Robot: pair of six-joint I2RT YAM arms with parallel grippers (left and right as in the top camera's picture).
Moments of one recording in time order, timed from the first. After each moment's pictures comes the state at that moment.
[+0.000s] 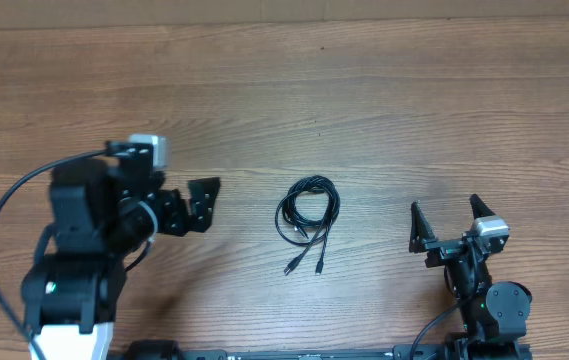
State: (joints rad) left arm -0.02 0.91 1.05 -0.85 0.42 -0.13; right arm 0.03 0.01 0.02 -0.02 -0.12 0.07
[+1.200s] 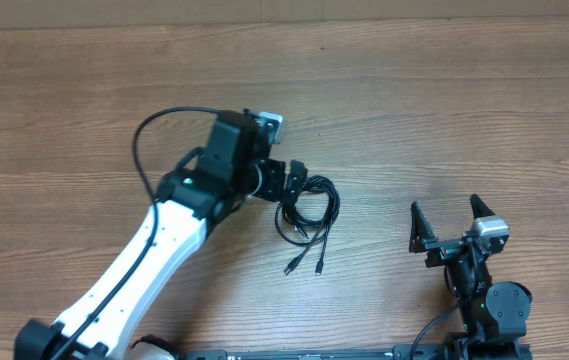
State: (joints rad) left arm -0.47 1.44 1.05 -0.48 0.21 -0.22; right arm 0.03 0.01 0.02 -0.02 -0.12 0.07
